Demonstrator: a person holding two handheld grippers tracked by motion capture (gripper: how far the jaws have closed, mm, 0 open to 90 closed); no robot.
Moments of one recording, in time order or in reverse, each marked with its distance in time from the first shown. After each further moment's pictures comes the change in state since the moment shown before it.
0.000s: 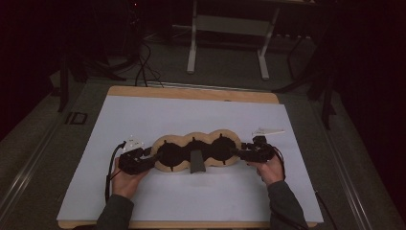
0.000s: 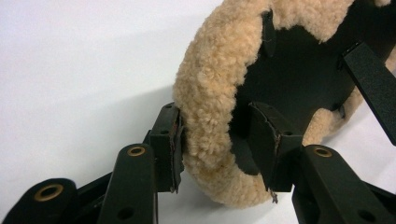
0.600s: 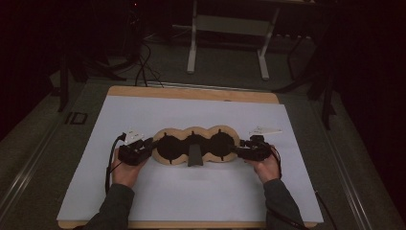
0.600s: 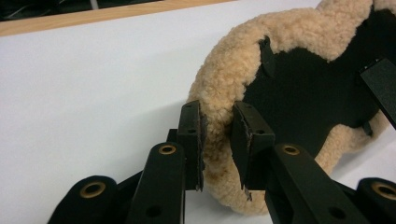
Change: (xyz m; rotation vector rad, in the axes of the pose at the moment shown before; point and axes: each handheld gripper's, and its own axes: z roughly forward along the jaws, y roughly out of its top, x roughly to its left) left arm 0.011 0.017 0.006 -0.045 0.104 0.032; right arm 0.000 0.002 0.009 -0.040 -0.054 -0.045
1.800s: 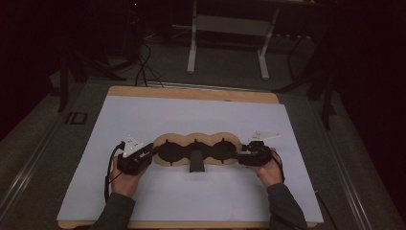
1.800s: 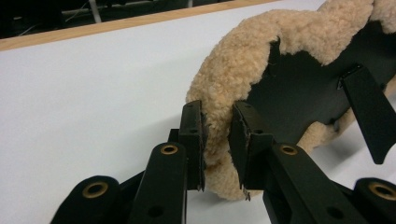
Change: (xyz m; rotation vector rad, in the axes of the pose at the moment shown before) left arm -0.021 -0.012 -0.022 -0.047 0.010 0.047; right arm 0.005 -0.012 -0.003 0.060 -0.011 -0.069
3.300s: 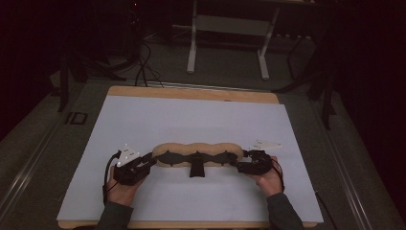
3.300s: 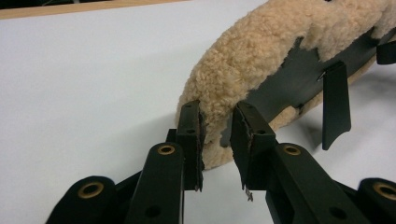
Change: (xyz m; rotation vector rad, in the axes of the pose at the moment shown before) left arm -0.008 -0.016 -0.019 0.017 -0.069 -0.043; right arm 0.016 -0.020 -0.007 -0.042 -0.025 -0.004
